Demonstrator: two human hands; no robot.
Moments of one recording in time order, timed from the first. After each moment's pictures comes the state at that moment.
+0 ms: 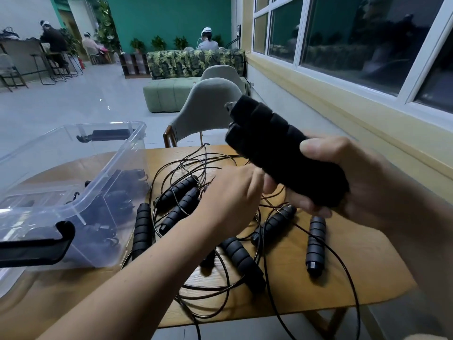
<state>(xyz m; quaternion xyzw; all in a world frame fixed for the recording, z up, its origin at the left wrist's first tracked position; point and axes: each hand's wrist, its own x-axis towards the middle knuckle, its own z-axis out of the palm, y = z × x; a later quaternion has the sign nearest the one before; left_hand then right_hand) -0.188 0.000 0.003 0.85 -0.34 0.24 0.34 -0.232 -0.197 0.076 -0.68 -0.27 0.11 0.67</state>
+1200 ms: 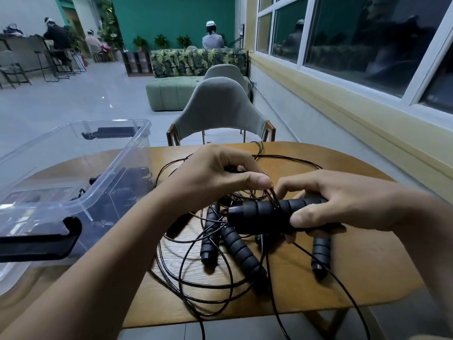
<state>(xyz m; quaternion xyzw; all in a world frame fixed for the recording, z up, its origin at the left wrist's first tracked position) -0.185 0.050 0.045 0.80 -0.36 0.01 0.48 -0.223 -0.210 0.064 -0.83 -0.27 0.27 0.42</state>
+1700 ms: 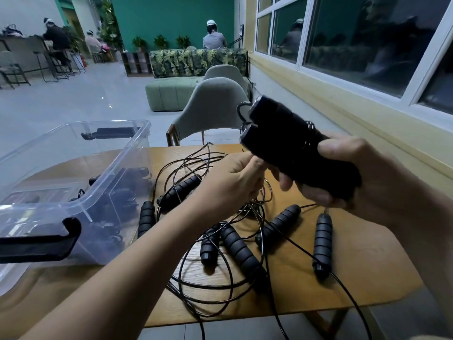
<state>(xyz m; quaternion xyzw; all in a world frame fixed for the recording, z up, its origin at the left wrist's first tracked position) -0.189 0.007 0.023 0.74 -0.27 -0.03 0.62 -0.218 -0.214 0.065 -0.66 -0.30 0.14 0.67</state>
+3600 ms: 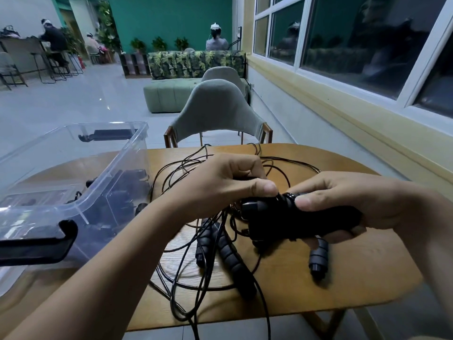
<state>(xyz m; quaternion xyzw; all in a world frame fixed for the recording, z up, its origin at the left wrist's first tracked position) -0.186 0.036 0.037 0.76 -0.37 -0.06 0.53 -0.216 -0.231 0.065 -0.74 -0.23 0.38 0.50</state>
